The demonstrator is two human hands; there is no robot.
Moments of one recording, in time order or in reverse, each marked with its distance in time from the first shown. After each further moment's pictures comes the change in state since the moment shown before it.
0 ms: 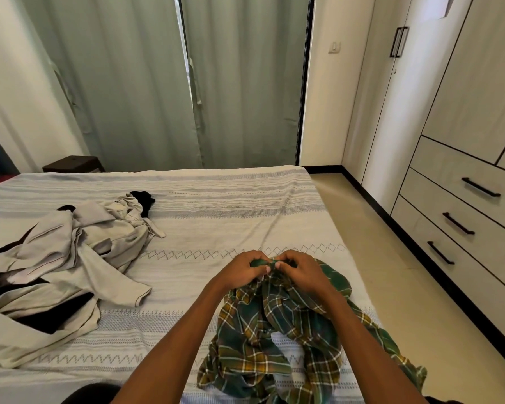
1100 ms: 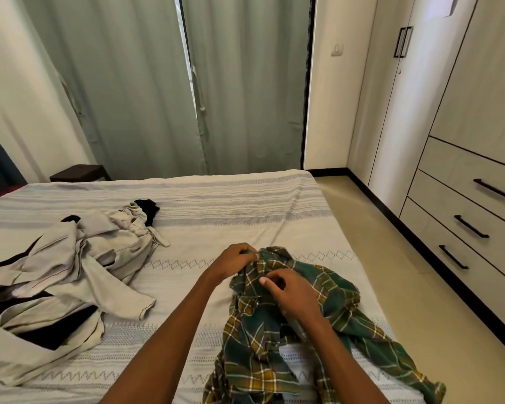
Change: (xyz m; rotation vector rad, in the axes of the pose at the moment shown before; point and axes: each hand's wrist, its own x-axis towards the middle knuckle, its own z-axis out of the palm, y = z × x) left_hand 0.023 -0.002 -0.046 -0.097 0.105 -0.243; right_hand -0.001 -0.006 0.053 -0.204 0.205 -0.024
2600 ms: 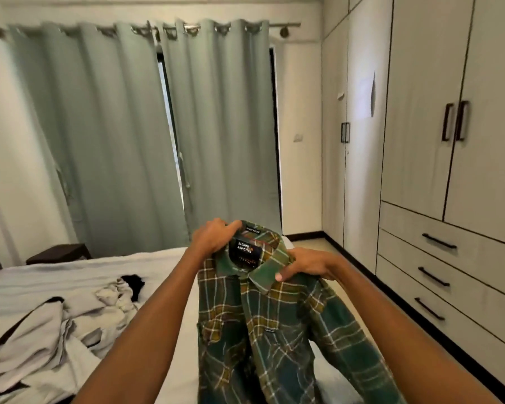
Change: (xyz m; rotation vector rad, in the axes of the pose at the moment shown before) left_hand -0.040 0.212 -0.098 0.549 0.362 0.204; right_hand 0.068 -0.081 -0.238 0.302 -0.598 0.012
